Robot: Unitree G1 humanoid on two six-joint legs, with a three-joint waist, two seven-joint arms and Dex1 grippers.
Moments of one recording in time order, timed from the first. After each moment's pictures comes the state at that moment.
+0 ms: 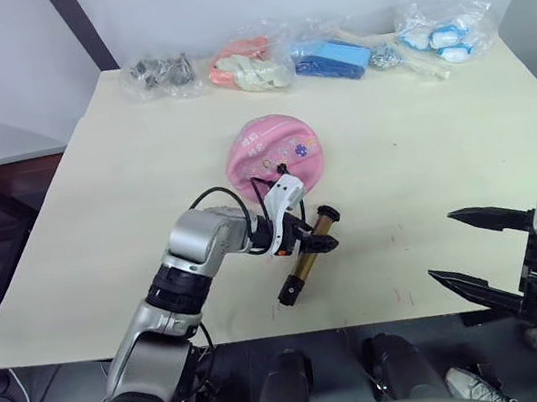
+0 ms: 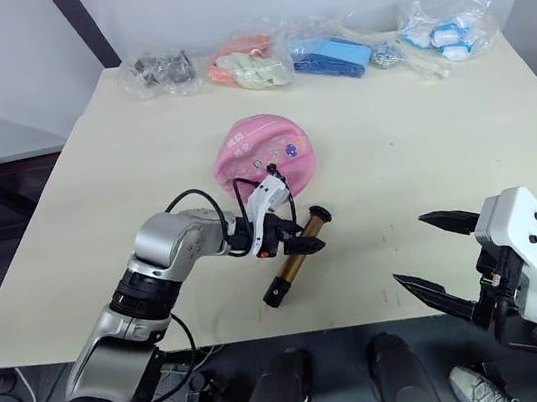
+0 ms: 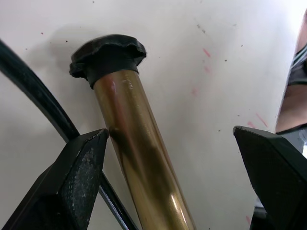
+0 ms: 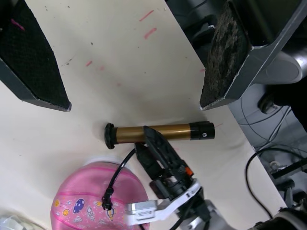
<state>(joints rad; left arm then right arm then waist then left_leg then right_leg) -0.74 0.45 -0.35 0.08 -0.47 1.23 -0.76 0.43 -0.89 -0.67 -1.02 1.04 0.78 0.63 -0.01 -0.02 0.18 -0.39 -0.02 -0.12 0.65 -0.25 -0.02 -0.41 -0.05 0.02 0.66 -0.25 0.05</state>
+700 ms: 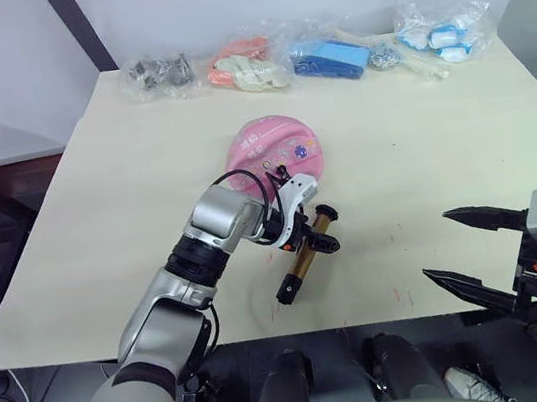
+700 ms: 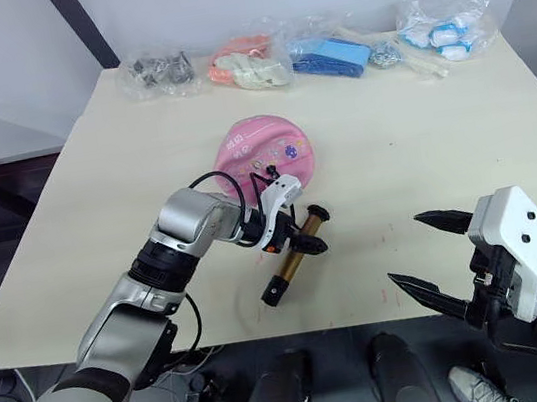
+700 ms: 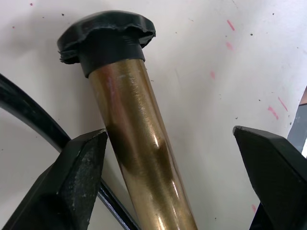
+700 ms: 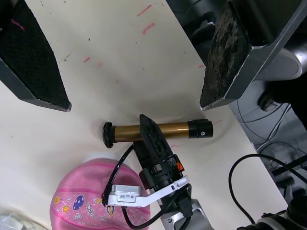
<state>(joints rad) -0.87 0.40 -0.46 0.23 -0.40 1.30 -0.78 0.43 -0.92 -0.65 -1.02 1.06 0.76 0.58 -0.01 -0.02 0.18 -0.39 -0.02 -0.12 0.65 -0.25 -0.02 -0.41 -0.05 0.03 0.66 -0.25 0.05</state>
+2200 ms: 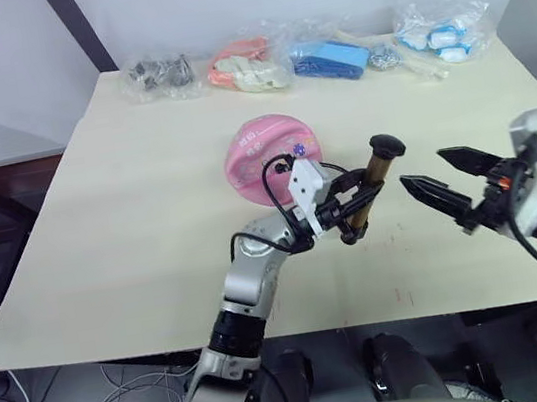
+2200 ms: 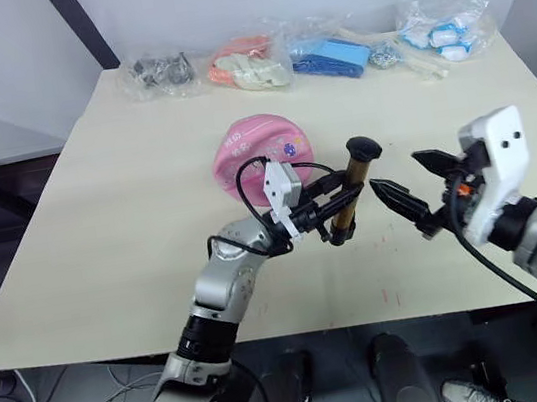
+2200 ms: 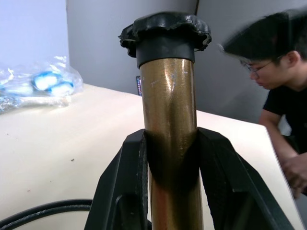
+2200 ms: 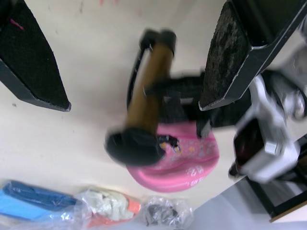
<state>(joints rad) -0.43 0.06 -0.24 0.12 -0.23 0.00 -0.81 -0.06 -0.91 -0.27 -0.83 1.47 0.75 -0.21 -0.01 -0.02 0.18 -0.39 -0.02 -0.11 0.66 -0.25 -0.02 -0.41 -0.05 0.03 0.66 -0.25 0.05</state>
